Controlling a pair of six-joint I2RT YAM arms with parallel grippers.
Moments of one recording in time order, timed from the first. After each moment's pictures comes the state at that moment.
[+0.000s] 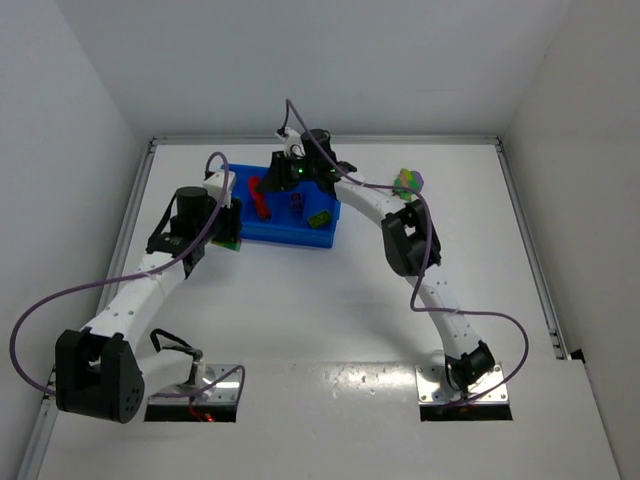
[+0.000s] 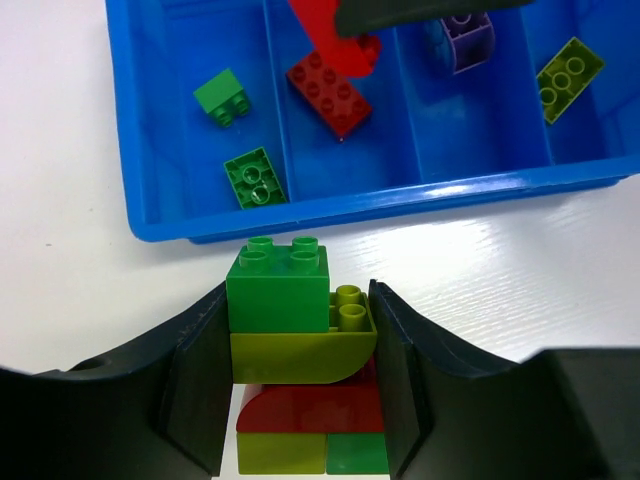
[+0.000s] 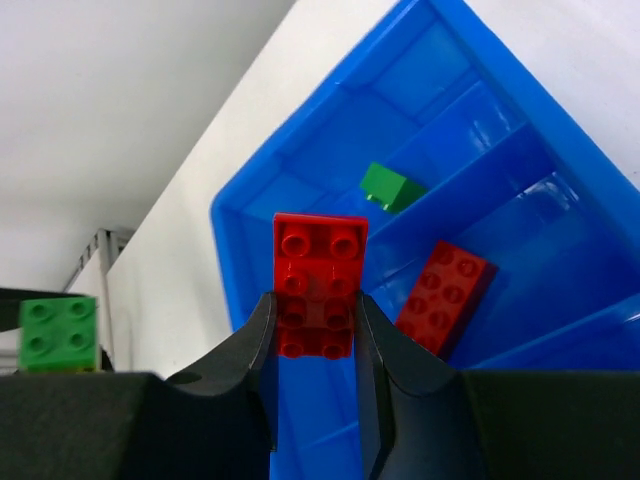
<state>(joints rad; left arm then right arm) -0.16 1.15 0.80 -0.20 0.05 0.05 0.57 2.57 2.20 -0.02 -0.69 0.45</state>
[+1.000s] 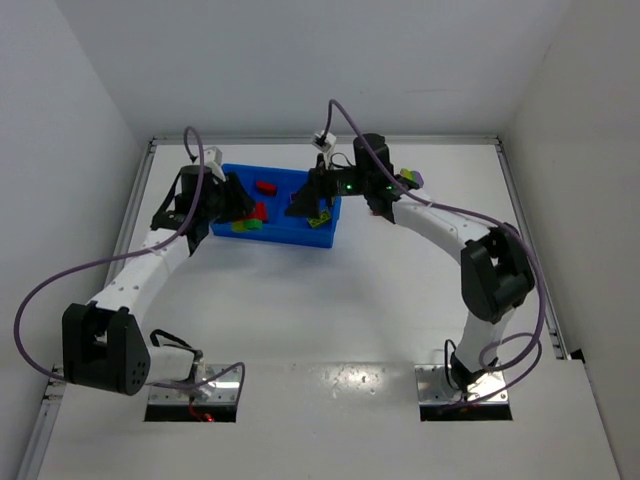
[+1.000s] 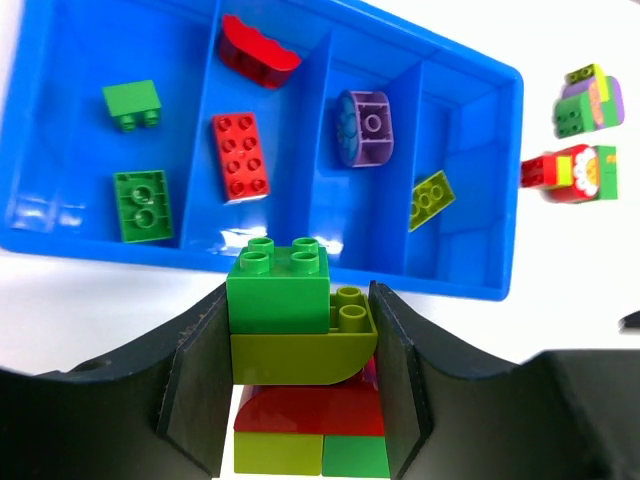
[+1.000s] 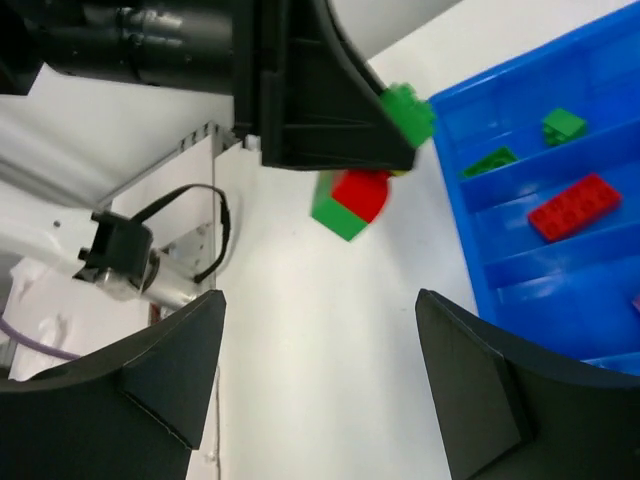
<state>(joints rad) -0.16 1.27 0.96 -0.22 0.09 -0.43 0.53 1.81 1.35 0.18 -0.89 0.28</state>
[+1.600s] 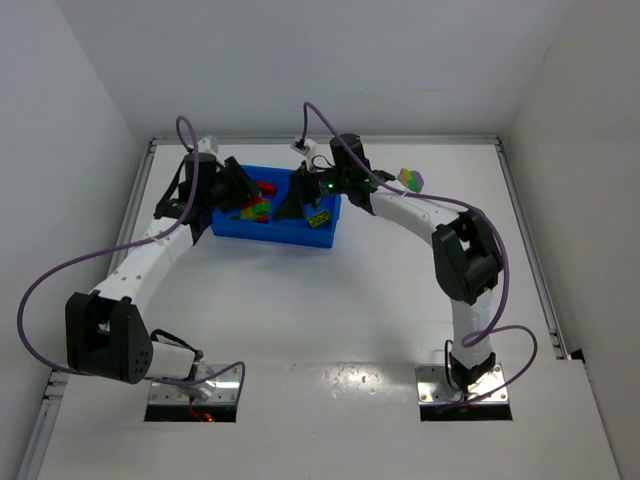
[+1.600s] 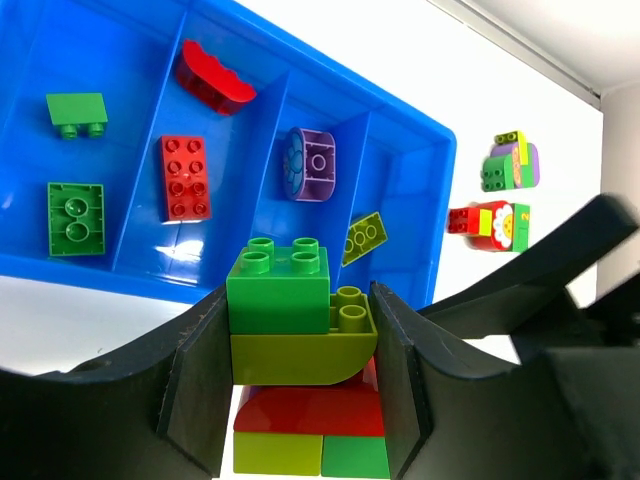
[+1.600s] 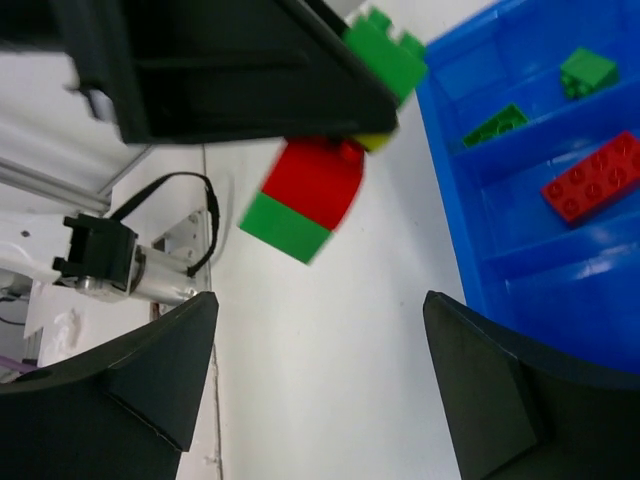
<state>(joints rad) -0.19 1.34 1.07 -0.23 0.07 -0.65 0.57 2.01 1.53 0.03 -0.90 0.26</state>
